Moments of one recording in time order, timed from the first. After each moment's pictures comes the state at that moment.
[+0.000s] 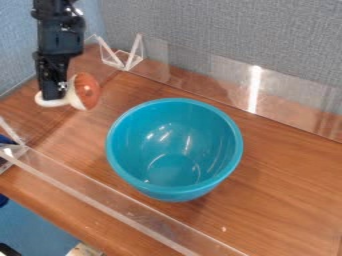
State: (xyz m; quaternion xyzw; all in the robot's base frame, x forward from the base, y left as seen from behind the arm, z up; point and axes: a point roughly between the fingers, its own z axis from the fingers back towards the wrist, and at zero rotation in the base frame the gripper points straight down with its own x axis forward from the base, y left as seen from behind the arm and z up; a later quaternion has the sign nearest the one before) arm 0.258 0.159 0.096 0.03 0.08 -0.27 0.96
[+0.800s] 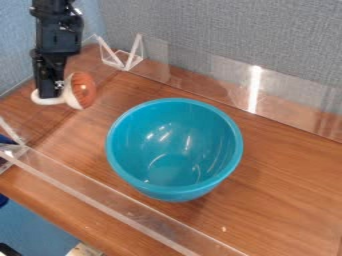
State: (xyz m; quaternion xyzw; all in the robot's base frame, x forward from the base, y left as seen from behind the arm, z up) arm 0.256 0.164 0.095 0.04 0.09 -0.27 0.96
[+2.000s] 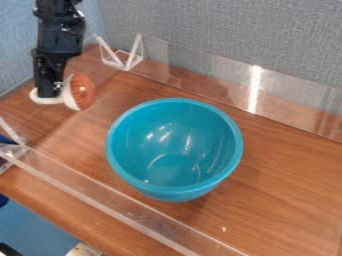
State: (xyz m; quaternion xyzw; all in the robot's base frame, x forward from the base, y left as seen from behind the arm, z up) arm 0.258 0.164 0.095 0.06 0.11 -0.28 0.95
